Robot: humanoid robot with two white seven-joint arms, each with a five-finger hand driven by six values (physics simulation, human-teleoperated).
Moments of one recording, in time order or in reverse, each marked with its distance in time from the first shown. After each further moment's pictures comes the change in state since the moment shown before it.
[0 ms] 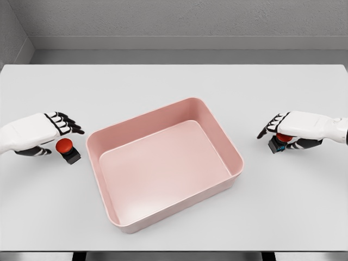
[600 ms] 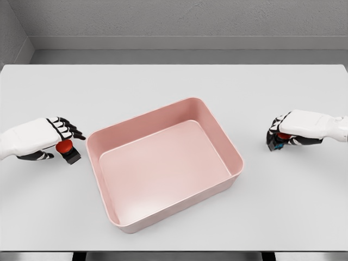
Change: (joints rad) left arm 0.028 0.002 0.001 -0.015 -0.002 0.000 0.006; right arm -0.008 -0.004 -0.004 0.003 0.000 0.000 0.008
